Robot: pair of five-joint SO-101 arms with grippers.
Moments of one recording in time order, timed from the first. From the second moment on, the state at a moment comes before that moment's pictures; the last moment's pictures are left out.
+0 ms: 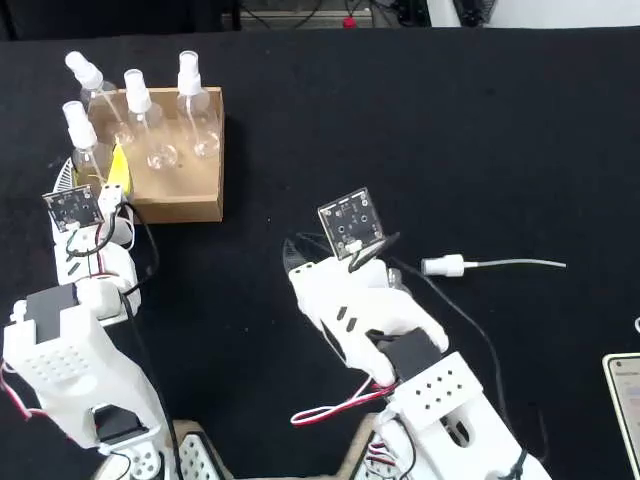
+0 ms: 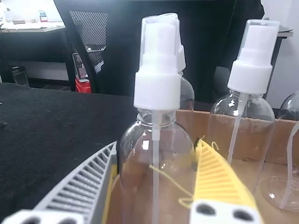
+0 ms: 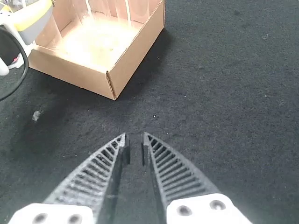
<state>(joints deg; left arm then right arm) -24.1 17.1 60.2 -67.8 -2.6 -29.6 -64.5 76.3 29.4 -2.5</state>
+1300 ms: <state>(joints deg) -27.3 17.5 64.3 -67.4 -2.5 -29.6 -64.5 76.3 29.4 -2.5</state>
